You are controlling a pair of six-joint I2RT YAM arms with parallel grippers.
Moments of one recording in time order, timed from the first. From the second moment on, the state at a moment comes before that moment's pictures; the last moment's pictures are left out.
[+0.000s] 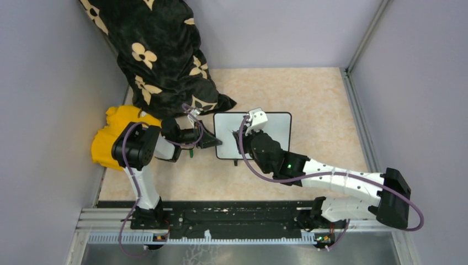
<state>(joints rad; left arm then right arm) -0.23 1.94 0.58 1.34 1.20 -0.67 1.15 1.14 0.84 0.09 0.62 0.32</state>
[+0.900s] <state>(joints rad) -0.23 1.95 0.58 1.38 1.19 -0.70 1.15 1.15 0.84 0.11 0.63 0.32</state>
